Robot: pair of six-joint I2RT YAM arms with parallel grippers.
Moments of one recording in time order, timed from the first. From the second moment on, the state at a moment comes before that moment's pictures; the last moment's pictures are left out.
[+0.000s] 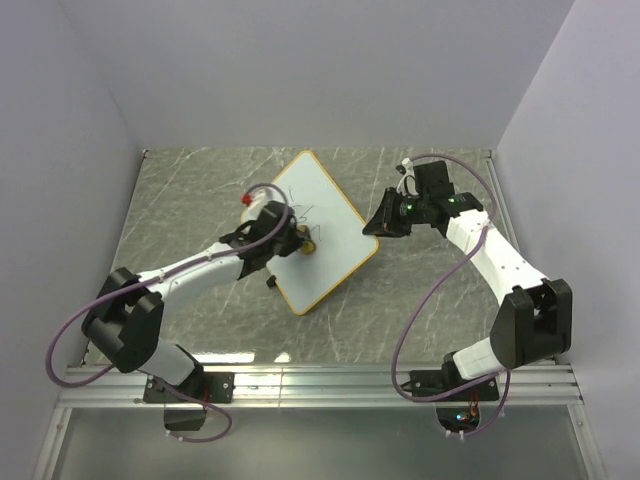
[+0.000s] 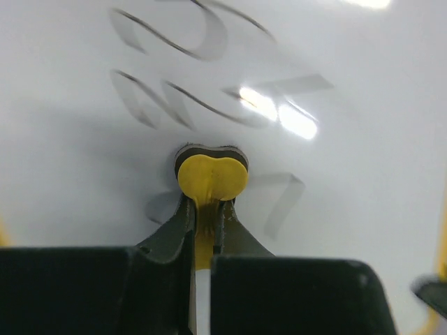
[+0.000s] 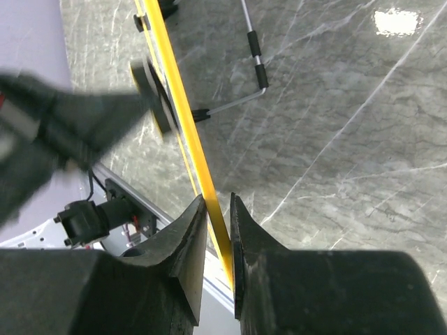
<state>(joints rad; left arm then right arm) -0.72 1.50 0.99 -0.14 -0.25 -1.12 0.26 1.46 1.20 -0.61 -0.54 0.51</state>
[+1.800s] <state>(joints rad) -0.73 1.80 1.50 -0.26 0.13 -0.79 0.26 1.39 1.20 -0.67 -0.45 0.51</state>
